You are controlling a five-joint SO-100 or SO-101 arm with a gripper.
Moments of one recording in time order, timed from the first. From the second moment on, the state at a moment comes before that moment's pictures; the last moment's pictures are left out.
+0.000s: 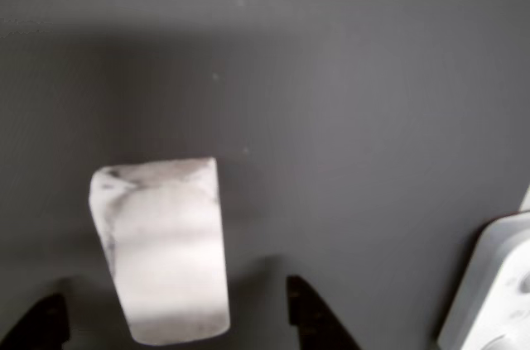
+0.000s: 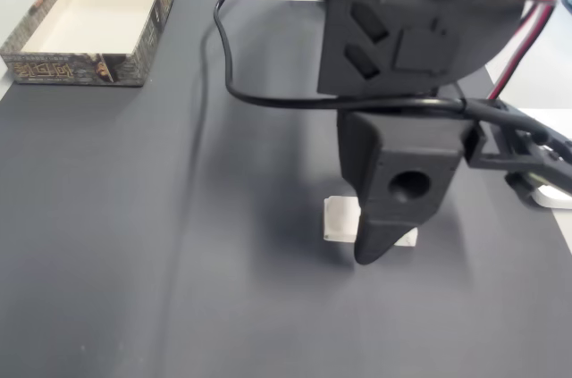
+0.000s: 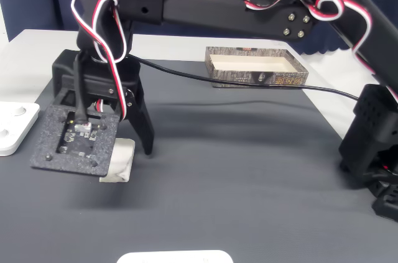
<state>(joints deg) 14.8 33.5 27.4 89.9 96.2</state>
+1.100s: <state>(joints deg) 14.6 32.1 26.8 94.2 94.3</state>
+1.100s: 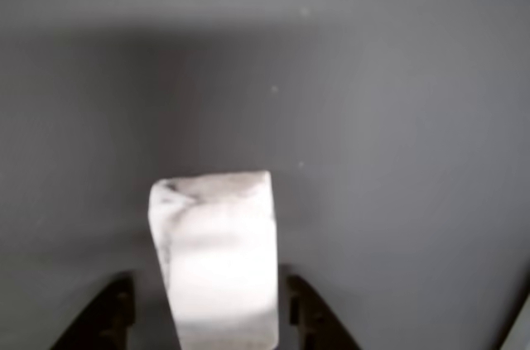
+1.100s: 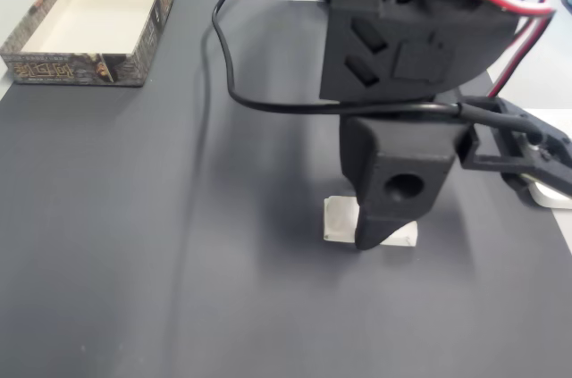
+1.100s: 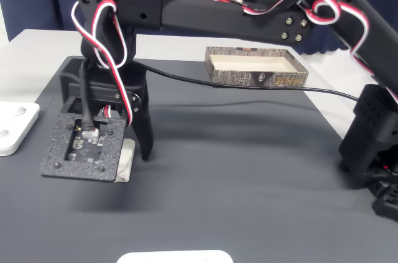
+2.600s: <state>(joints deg) 14.6 31.5 26.7 95.0 90.0</state>
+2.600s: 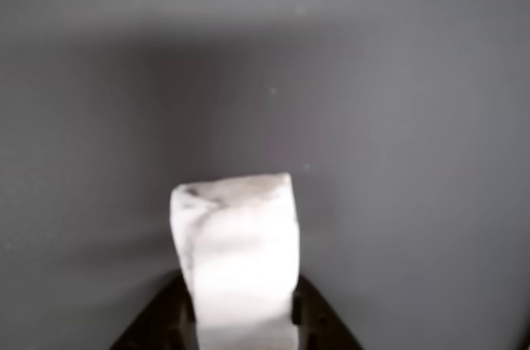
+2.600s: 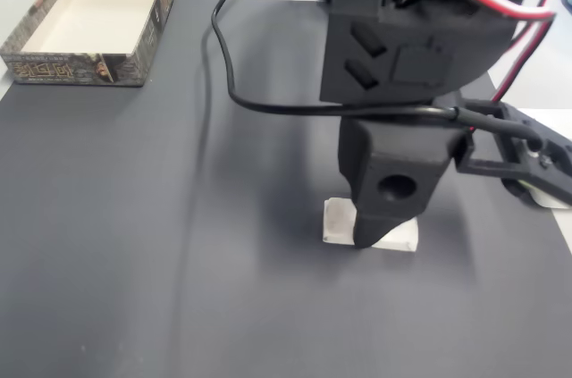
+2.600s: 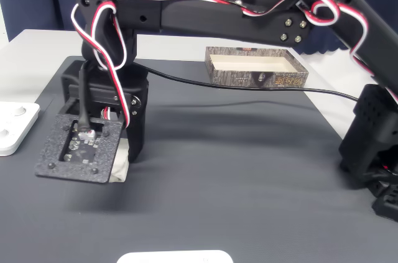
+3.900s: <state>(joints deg) 17.6 61.1 56.3 94.9 75.3</state>
